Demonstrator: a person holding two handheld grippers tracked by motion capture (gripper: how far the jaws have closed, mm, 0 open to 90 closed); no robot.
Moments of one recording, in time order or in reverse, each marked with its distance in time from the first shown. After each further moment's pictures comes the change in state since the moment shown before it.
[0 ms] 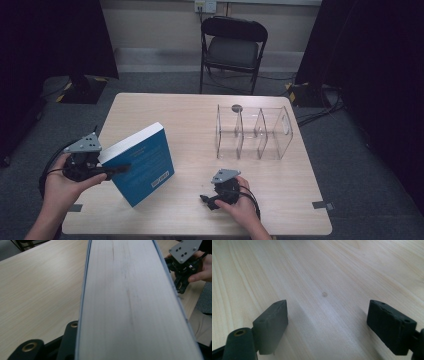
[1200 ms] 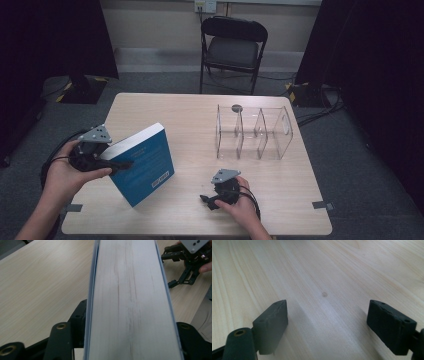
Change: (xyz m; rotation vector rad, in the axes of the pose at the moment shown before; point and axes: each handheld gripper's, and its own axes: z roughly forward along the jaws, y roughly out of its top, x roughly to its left) left arm 0.000 0.032 0.006 0.158 0.033 0.046; right arm 0.000 0.000 0.000 0.001 0.000 0.000
